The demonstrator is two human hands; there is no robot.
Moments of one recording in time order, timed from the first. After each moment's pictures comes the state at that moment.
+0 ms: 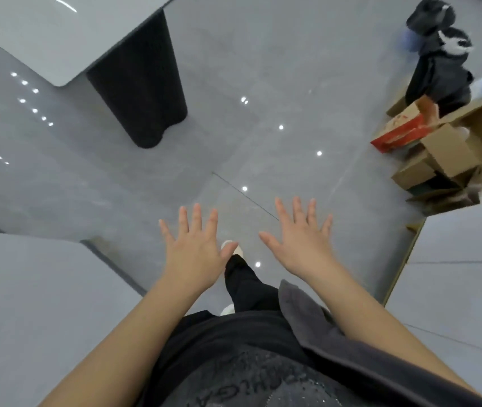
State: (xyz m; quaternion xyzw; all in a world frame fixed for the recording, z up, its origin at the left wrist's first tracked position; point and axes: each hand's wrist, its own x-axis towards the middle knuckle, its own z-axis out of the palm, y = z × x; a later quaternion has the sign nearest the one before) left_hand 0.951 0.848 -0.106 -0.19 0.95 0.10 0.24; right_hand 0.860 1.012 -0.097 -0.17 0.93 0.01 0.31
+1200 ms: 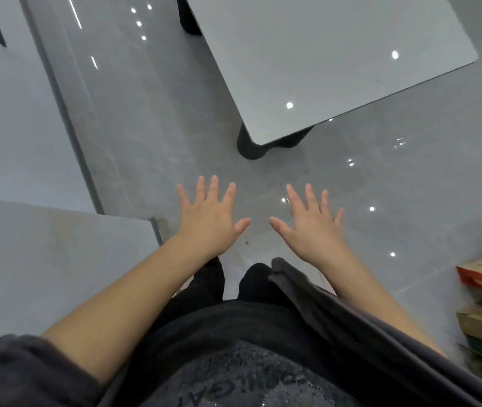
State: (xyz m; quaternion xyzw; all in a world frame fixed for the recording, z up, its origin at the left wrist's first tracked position) left_hand 0.900 0.437 -0.114 -0.35 0.88 0.17 0.27; right_hand 0.761 0.561 -0.100 -0.36 0.87 0.09 0.33
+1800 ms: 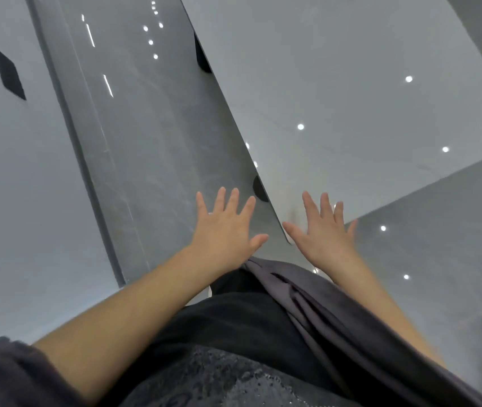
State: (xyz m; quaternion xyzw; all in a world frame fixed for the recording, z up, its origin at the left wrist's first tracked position) left_hand 0.821 0.244 -0.112 -0.30 0.90 0.19 0.27; right_hand 0.676 0.362 -0.126 -0.33 0.88 0.06 0.34
